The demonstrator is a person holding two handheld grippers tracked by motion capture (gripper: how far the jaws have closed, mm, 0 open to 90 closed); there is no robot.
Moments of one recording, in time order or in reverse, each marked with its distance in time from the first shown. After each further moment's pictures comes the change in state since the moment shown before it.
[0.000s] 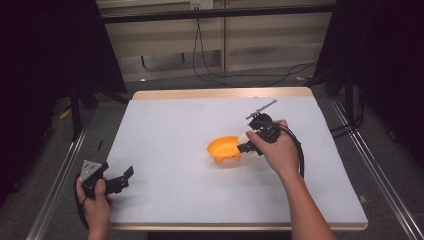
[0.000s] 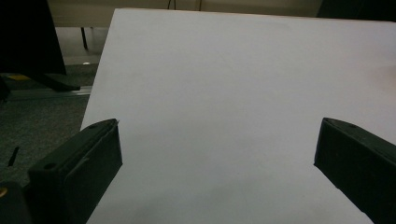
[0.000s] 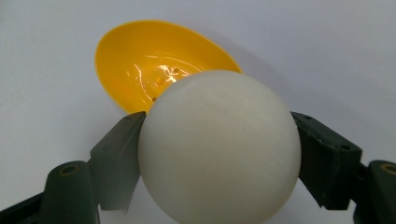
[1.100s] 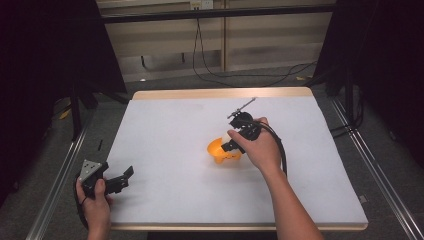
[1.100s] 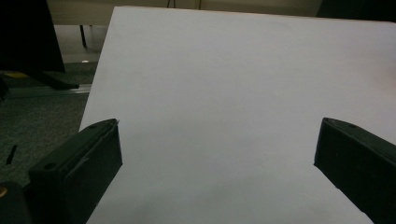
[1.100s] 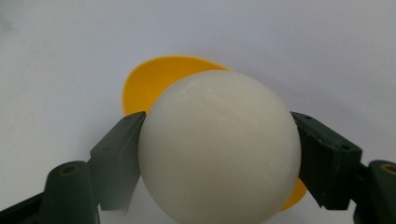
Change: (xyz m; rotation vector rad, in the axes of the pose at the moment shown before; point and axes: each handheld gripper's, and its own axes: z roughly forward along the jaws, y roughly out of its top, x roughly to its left) left arm 0.001 0.000 0.001 0.006 -0.004 -0.009; right arm 0.024 0.030 0.030 0.028 0.031 -0.039
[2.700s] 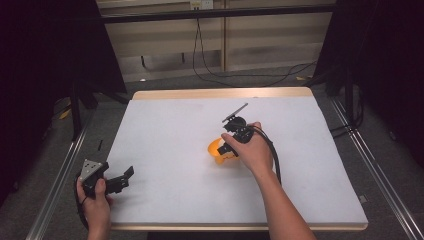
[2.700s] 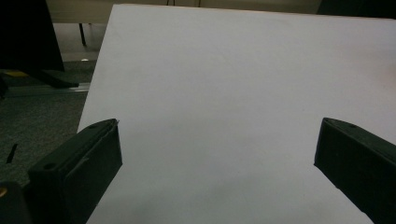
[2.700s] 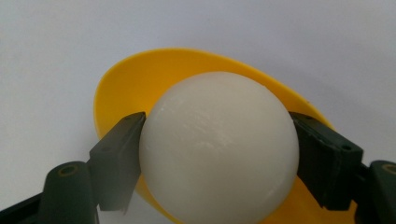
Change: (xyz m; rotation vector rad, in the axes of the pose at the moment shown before) left arm 0.000 0.000 0.001 0.007 0.000 0.005; right arm 0.000 -0.001 0.030 0.048 -0.019 0.061
